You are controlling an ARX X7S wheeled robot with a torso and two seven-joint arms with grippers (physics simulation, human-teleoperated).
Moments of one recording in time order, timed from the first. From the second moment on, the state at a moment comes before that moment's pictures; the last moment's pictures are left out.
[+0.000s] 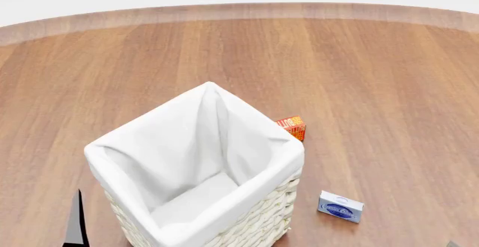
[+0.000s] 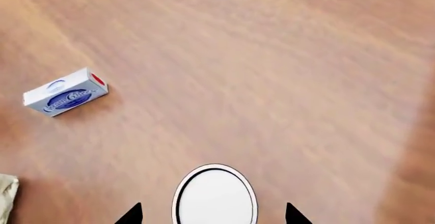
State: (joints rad) left arm 0.07 -0.33 0.25 0.75 -0.09 -0.37 -0.37; right arm 0.33 0.08 0.44 -0.26 0.92 1.23 1.08
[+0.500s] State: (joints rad) left arm 0.06 -0.34 0.26 0.76 -0.10 -0.38 -0.38; right arm 0.33 0.12 0.32 -0.07 0.82 1.07 0.98
